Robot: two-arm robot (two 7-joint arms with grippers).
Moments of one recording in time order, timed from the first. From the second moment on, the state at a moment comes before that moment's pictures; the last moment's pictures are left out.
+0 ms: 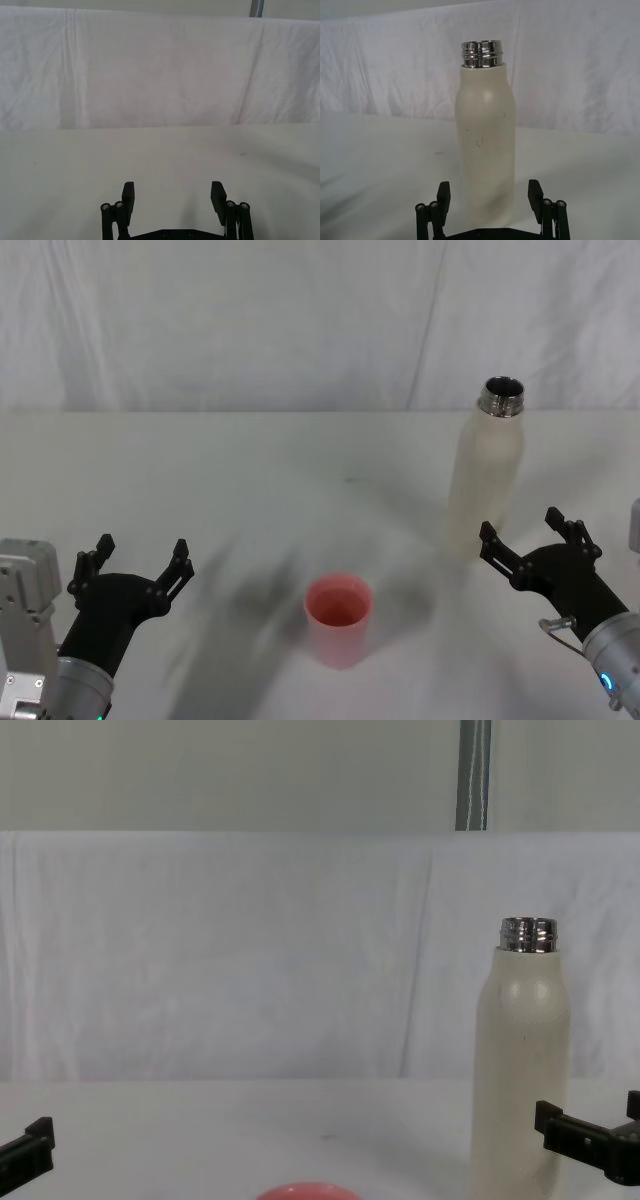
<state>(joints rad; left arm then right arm) 0.27 0.24 0.04 -1.85 -0.25 -0.02 -0.02 -0.07 0.18 -0.16 -1.70 0.21 0.04 0.18</state>
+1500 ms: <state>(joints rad) 0.27 0.24 0.04 -1.85 -0.25 -0.02 -0.02 0.12 0.16 -0.19 -1.49 0.22 0.05 0.20</state>
